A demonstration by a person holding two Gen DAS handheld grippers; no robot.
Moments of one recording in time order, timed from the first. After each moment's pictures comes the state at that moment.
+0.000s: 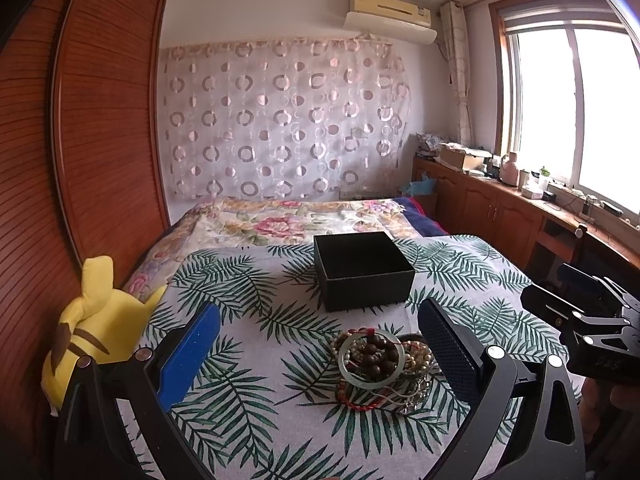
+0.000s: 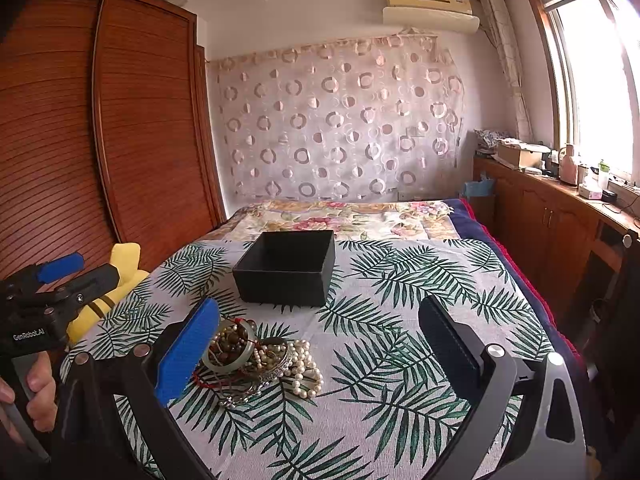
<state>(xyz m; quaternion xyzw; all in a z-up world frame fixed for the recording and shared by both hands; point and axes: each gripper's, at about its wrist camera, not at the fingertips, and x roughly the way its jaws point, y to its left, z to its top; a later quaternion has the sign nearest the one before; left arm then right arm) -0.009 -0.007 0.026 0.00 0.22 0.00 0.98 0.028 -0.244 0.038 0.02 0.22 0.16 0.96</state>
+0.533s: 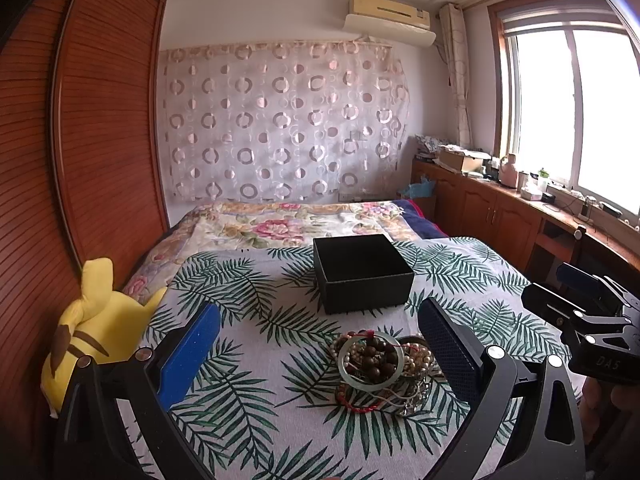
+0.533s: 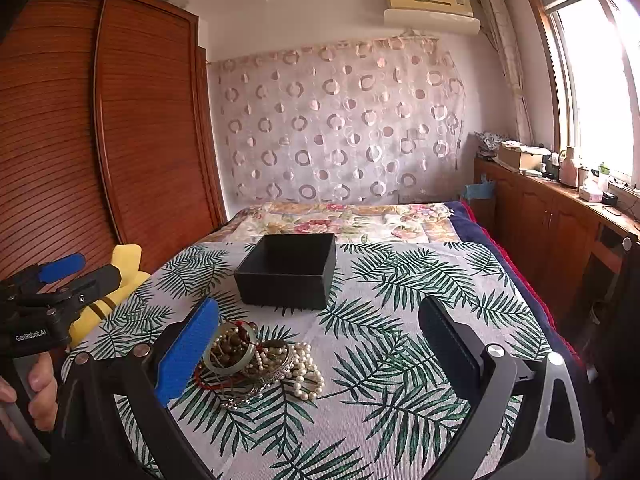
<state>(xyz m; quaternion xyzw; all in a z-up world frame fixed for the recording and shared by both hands) -0.011 -0.008 0.033 0.00 0.21 0.00 0.98 0.028 -0.245 0.039 0.02 0.22 0.16 0.96</state>
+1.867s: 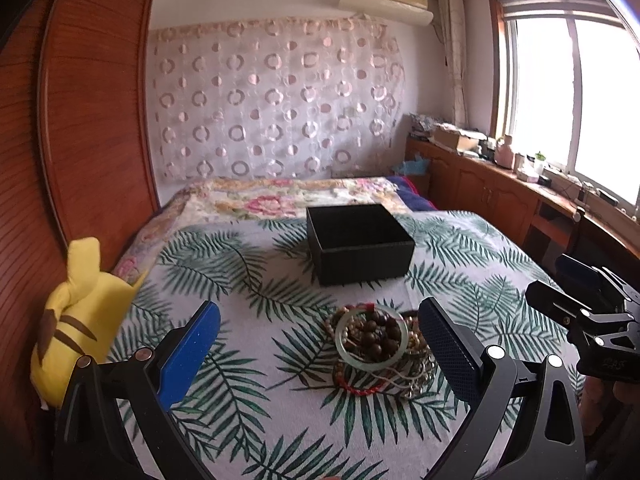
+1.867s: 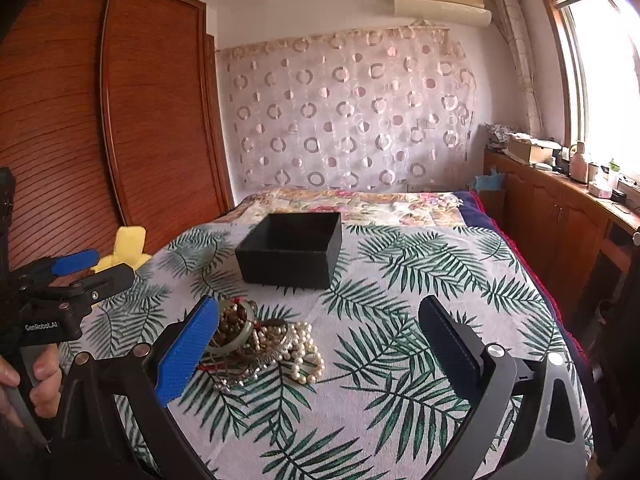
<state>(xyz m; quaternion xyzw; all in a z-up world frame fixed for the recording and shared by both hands) 0.003 -0.001 0.003 -0.01 0.25 -0.03 0.97 0.033 -0.246 0.017 0.01 0.24 0.18 0.95</state>
